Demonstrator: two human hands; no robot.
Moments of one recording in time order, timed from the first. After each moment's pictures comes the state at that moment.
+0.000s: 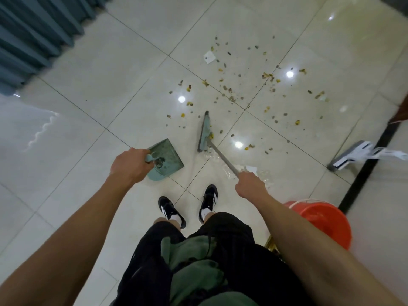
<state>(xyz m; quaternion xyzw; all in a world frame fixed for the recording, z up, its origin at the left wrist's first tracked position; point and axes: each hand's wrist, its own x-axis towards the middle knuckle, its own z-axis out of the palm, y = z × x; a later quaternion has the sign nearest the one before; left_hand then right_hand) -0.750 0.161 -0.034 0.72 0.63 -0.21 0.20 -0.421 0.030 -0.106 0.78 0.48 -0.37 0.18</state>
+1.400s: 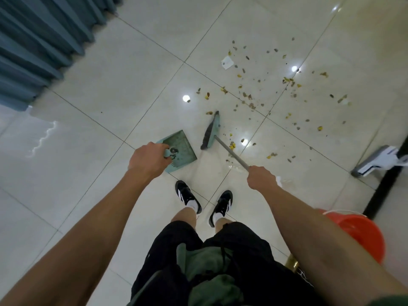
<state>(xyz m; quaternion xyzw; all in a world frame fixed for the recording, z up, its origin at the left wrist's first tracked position) -0.837 0.322 -0.042 0.76 0.59 -0.19 0.21 -0.527 0.191 -0.122 0.78 0.46 -0.36 0.22</state>
